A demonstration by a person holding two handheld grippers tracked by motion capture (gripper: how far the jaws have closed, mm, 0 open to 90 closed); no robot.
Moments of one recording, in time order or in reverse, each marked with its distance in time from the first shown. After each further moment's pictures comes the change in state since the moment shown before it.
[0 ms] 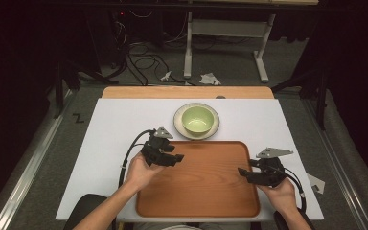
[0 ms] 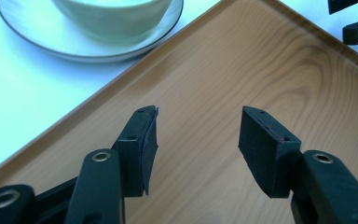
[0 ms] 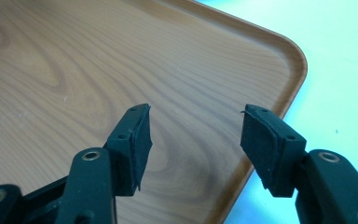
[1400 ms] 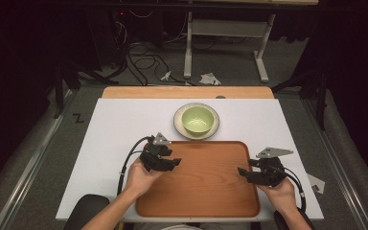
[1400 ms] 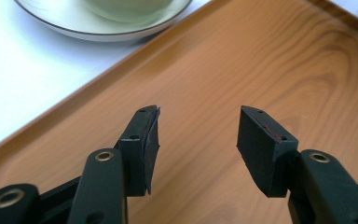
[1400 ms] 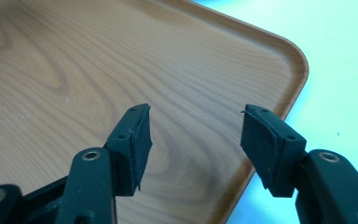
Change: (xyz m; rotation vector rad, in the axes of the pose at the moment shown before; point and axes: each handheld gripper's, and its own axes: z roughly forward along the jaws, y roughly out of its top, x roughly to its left) left arm 0.002 -0.026 0.010 -0.023 0.053 -0.027; right arm 0.000 0.001 0.000 -0.005 0.007 0.006
